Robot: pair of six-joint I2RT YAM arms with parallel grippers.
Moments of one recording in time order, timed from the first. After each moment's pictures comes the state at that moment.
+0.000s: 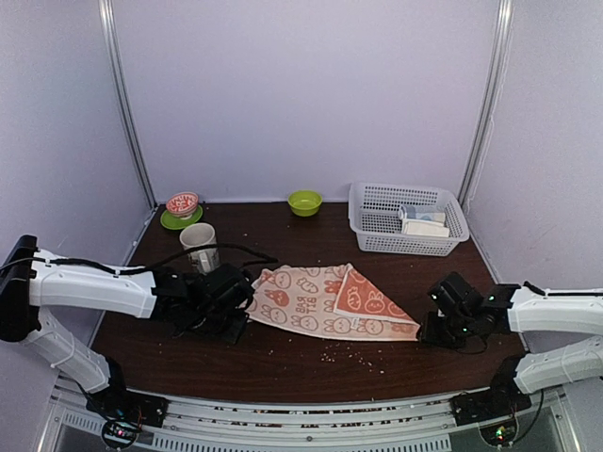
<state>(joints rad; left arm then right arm) -1.06 1.43 0.83 -0.52 -0.36 -0.54 0.72 1.07 0.45 -0.52 0.16 0.92</state>
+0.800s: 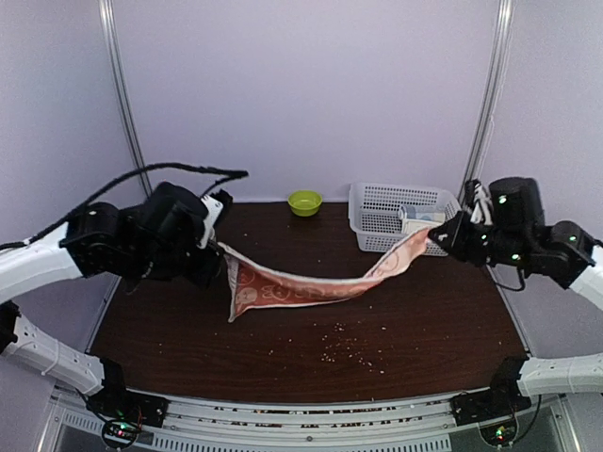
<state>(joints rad) -1.10 1.21 1.23 -0.86 -0.53 -0.34 0.70 0.89 1.00 -0.66 0.18 0.85</state>
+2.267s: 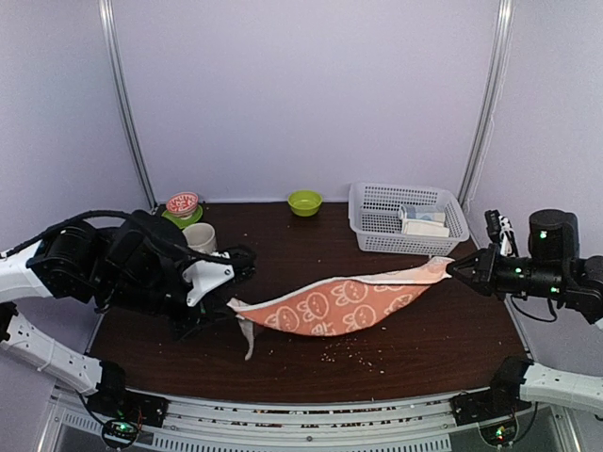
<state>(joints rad) -1.35 1.09 1.23 -0.96 -0.23 -0.02 0.68 0.59 0.90 -0.80 -0.06 0.89</state>
